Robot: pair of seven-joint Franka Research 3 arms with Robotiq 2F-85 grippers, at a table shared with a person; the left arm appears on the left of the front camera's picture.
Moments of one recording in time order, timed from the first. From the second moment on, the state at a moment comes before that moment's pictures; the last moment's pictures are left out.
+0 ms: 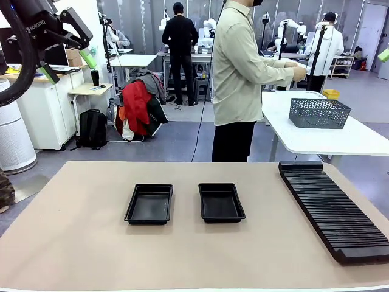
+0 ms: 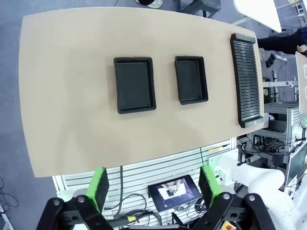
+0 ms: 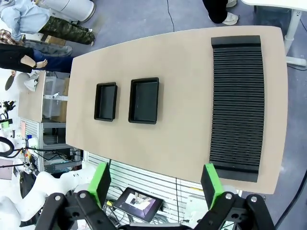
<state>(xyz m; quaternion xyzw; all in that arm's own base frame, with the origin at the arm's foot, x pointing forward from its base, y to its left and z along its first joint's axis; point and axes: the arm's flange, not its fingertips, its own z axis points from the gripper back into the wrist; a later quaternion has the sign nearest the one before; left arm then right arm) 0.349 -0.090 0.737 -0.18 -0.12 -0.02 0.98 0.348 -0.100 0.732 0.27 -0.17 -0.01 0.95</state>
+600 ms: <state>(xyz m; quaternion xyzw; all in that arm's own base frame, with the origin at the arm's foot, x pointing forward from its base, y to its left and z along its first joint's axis) 0.349 -0.089 0.746 -0.18 -0.14 -0.02 0.97 0.349 -0.101 0.731 0.27 -0.17 -0.02 0.95</state>
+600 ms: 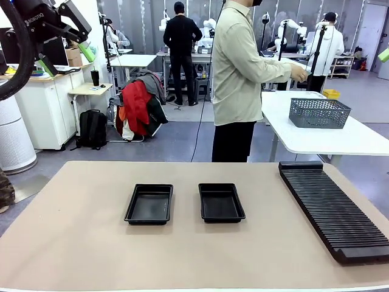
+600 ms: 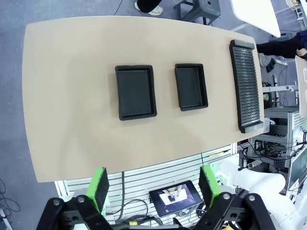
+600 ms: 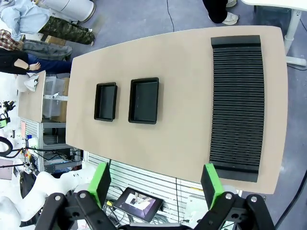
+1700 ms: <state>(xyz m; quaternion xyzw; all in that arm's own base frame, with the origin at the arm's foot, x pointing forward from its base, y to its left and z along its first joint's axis) 0.349 -0.089 0.746 -0.18 -0.14 -0.02 0.97 0.349 -0.101 0.731 0.27 -0.17 -0.02 0.95</state>
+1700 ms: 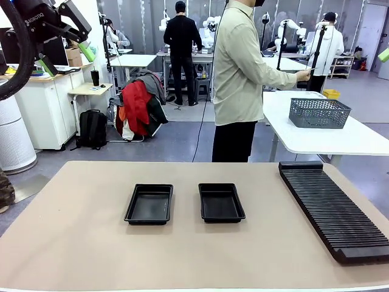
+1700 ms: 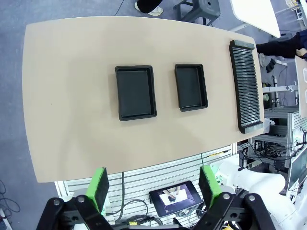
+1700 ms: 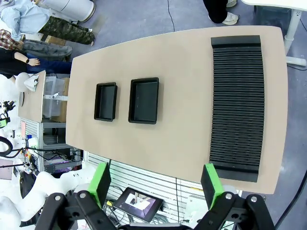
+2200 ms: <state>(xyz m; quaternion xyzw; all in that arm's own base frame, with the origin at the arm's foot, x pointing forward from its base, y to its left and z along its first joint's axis) 0.349 -0.089 0.746 -0.18 -0.14 -0.02 0.97 0.349 -0.101 0.731 0.27 -0.17 -0.02 0.95</state>
